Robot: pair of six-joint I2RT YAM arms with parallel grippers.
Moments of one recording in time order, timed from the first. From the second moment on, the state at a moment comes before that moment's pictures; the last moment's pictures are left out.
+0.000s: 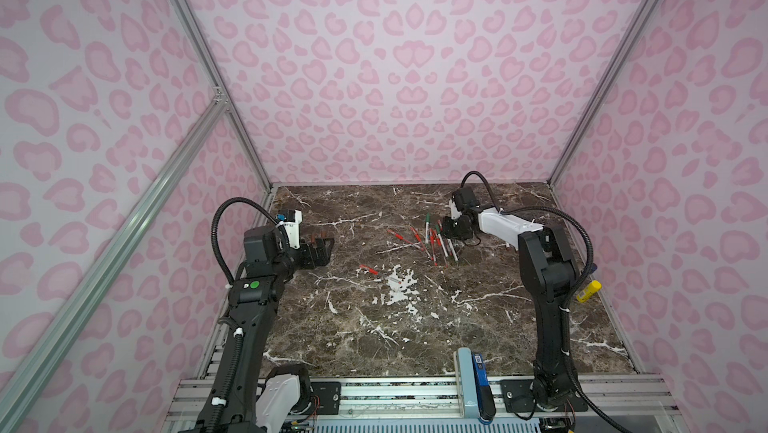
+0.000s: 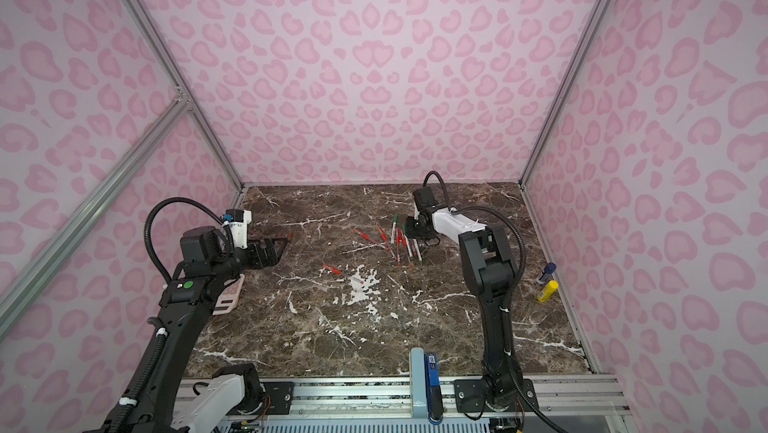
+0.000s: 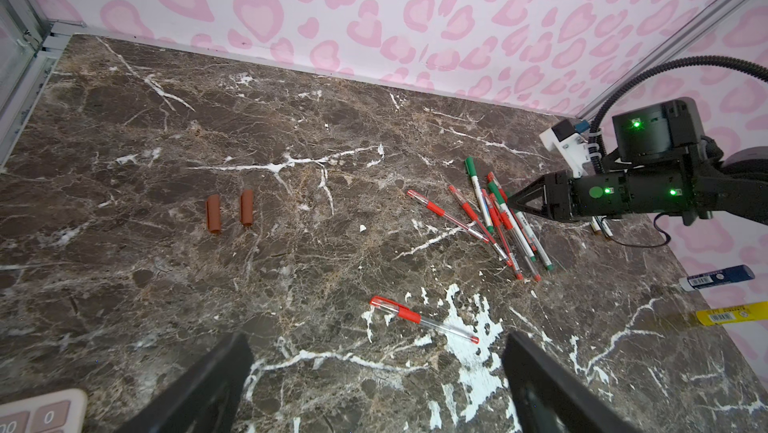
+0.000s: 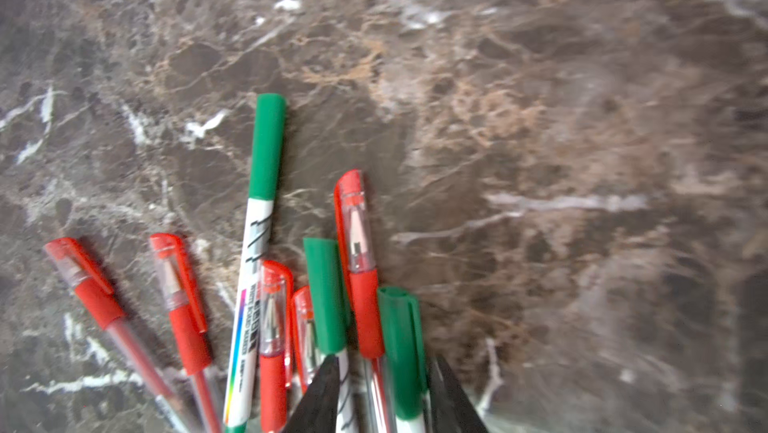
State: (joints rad) left arm 0.11 0.96 0.83 -0.43 0.46 -0.12; right arm 0.33 2.19 1.63 -0.54 -0.15 0.39
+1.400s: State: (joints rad) left arm 0.12 0.97 0.83 -0.43 0.52 -0.13; right arm 0.38 1.98 1.30 -0.50 -0.04 0.30
